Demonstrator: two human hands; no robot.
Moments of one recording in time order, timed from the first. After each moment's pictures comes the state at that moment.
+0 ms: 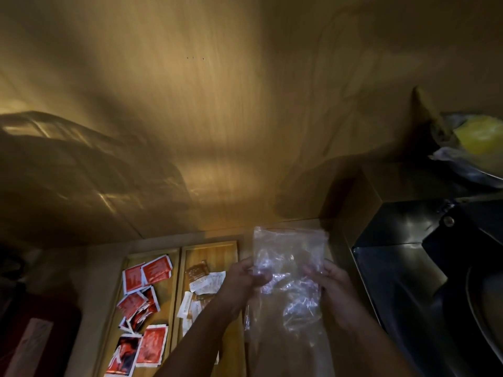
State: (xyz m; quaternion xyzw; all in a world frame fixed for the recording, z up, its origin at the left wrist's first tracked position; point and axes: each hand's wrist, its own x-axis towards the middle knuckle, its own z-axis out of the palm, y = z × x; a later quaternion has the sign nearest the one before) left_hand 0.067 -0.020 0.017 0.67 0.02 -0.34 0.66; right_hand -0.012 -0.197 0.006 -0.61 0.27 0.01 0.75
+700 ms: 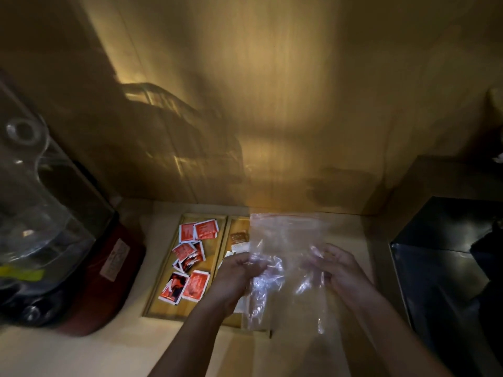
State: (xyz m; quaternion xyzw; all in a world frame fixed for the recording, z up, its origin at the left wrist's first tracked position) left_hand -0.003 0.052 0.056 0.69 0.11 -0.24 0.68; right_hand -0.012 -0.159 0.029 -0.59 0.16 0.11 0.78
